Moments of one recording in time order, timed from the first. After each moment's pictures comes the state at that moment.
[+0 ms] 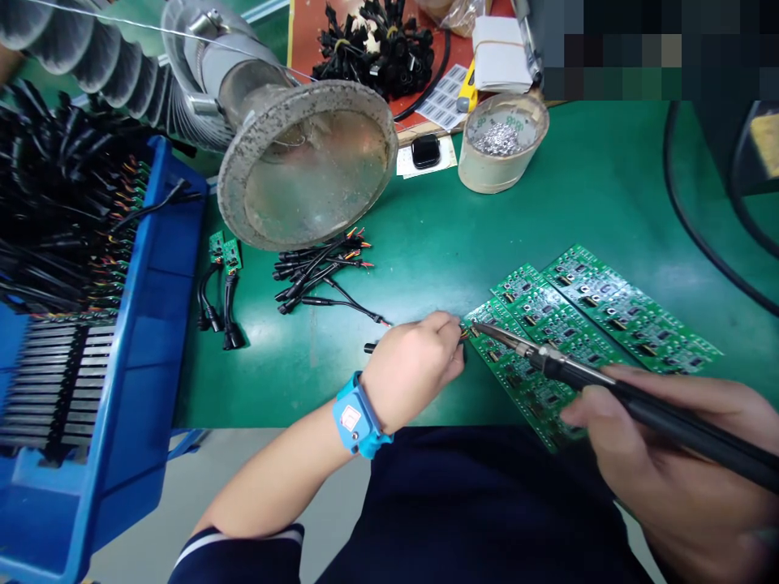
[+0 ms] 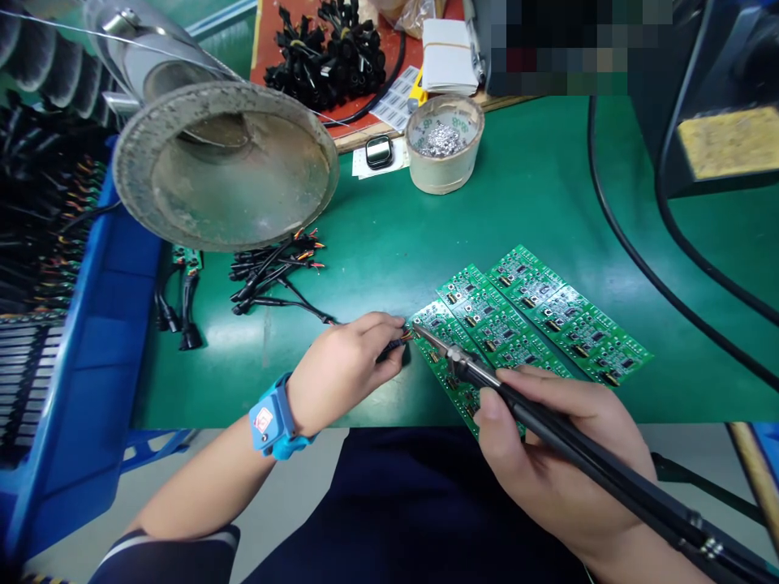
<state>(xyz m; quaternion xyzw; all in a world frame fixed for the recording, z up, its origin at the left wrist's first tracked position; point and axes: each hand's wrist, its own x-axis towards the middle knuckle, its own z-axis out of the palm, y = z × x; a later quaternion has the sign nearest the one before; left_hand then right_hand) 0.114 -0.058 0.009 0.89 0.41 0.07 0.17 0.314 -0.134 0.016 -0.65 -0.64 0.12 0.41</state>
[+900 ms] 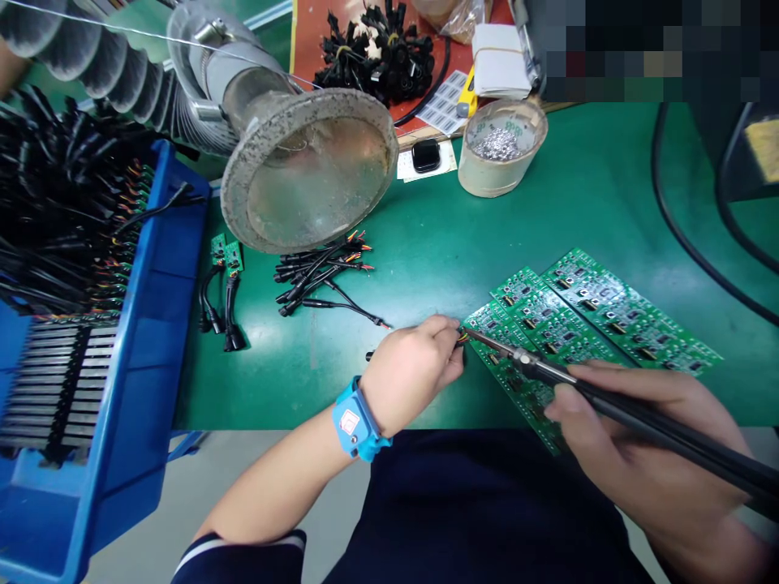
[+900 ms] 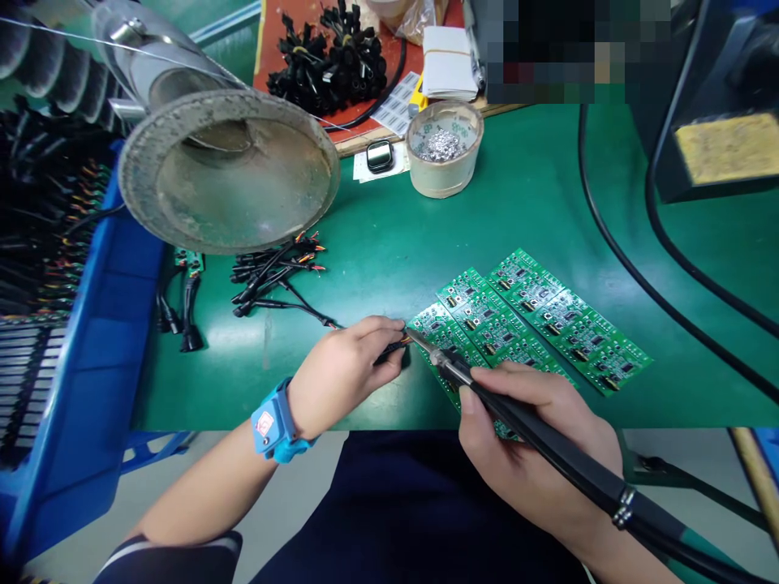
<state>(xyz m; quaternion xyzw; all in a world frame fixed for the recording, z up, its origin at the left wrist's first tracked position) 0.112 -0.059 0.007 0.88 0.42 0.08 0.20 0.309 -0.135 0.007 -0.63 -0.64 0.10 0.41</state>
